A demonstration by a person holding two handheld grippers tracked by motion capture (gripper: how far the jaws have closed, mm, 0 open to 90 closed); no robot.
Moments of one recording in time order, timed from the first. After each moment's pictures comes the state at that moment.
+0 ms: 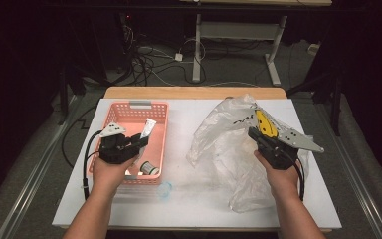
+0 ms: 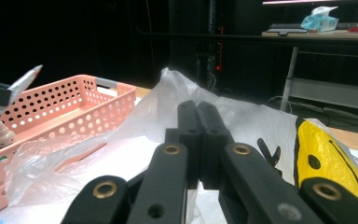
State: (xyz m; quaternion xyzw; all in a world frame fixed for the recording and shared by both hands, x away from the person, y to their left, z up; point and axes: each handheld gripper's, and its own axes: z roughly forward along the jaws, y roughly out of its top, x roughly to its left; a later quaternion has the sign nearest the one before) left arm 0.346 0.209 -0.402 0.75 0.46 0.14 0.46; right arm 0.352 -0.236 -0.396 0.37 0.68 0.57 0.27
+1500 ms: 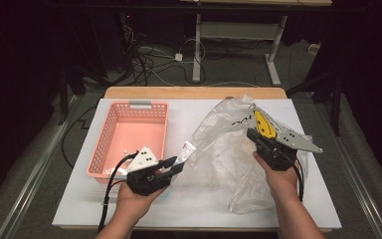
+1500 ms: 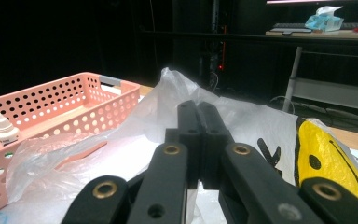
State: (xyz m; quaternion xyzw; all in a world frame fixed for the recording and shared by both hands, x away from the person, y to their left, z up) left arm 0.284 0.122 -0.396 0.79 0.33 0.10 0.51; right arm 0.349 -0.233 -0.396 0.37 0.68 0.57 0.27
